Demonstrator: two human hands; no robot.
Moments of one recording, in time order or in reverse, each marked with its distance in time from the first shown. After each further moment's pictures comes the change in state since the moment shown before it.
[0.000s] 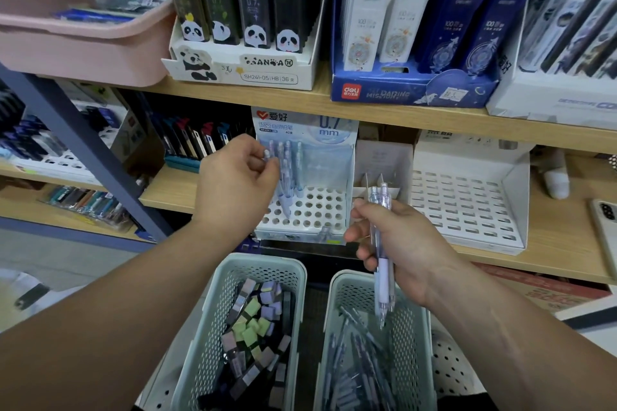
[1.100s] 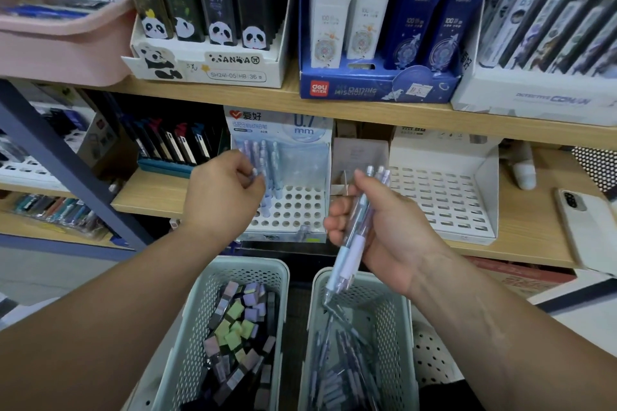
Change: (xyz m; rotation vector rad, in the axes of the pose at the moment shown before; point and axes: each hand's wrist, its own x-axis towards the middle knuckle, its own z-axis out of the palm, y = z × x) left_hand -0.004 -0.005 0.015 0.110 -0.135 -0.069; right_hand -0.015 -0.017 -0.002 0.386 -0.088 -0.029
